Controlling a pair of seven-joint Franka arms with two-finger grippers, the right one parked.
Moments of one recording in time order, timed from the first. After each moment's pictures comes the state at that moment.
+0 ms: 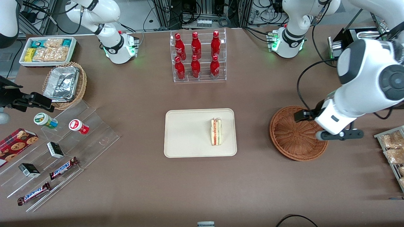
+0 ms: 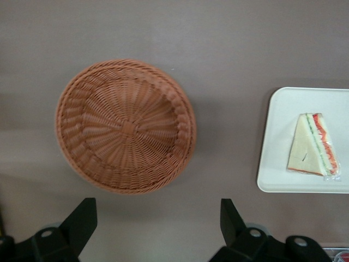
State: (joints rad) arm -0.15 0.26 -0.03 -1.47 -0.04 1.60 -0.24
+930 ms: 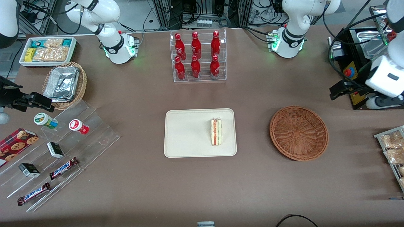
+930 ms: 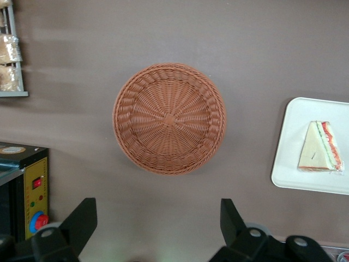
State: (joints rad) arm -0.14 0.07 0.05 -1.46 0.01 1.48 -0.24
